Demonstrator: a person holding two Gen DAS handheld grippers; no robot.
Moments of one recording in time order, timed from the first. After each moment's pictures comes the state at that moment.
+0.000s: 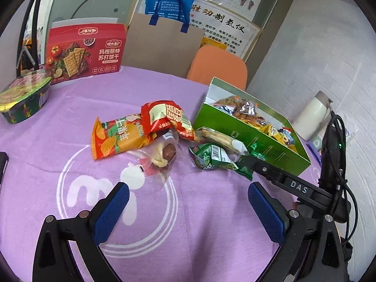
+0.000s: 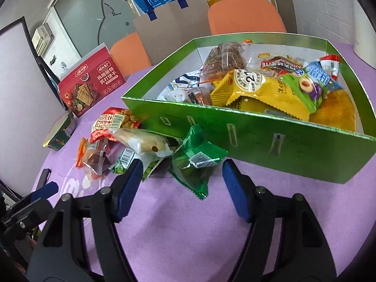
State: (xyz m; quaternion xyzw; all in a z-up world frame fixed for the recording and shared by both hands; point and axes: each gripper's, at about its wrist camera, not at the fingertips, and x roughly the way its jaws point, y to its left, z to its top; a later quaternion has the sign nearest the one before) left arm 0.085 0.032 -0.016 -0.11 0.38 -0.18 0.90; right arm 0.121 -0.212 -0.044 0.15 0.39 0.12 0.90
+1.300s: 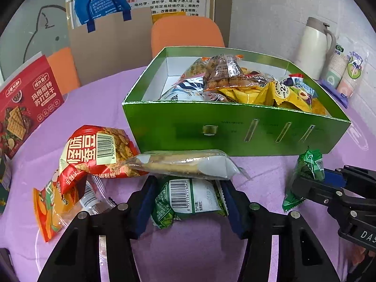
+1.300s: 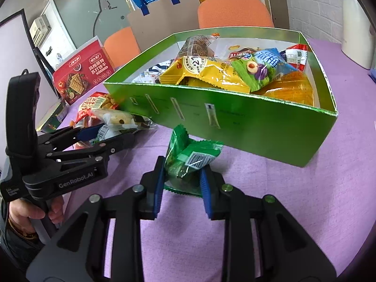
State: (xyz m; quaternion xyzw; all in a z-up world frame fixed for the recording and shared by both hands) left arm 0.164 -0.084 -0.048 0.09 0.41 -0.21 0.88; right arm 0.085 -0.251 -0.050 0.12 0.41 0.11 0.90
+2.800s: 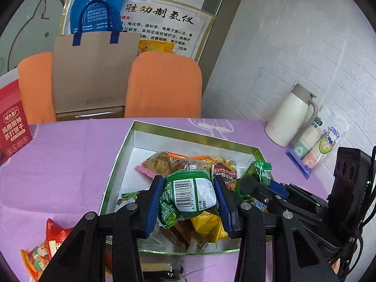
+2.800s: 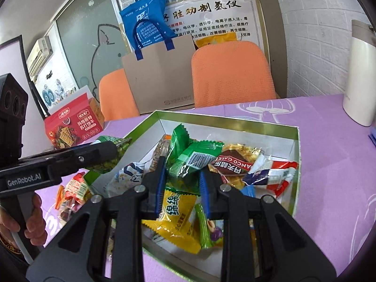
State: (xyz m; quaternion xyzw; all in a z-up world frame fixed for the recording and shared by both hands) left arm 0.236 -0.111 0.043 -0.05 0.37 -0.29 0.88; right arm 0.180 -0.304 0.008 0.11 0.31 0.09 0.94
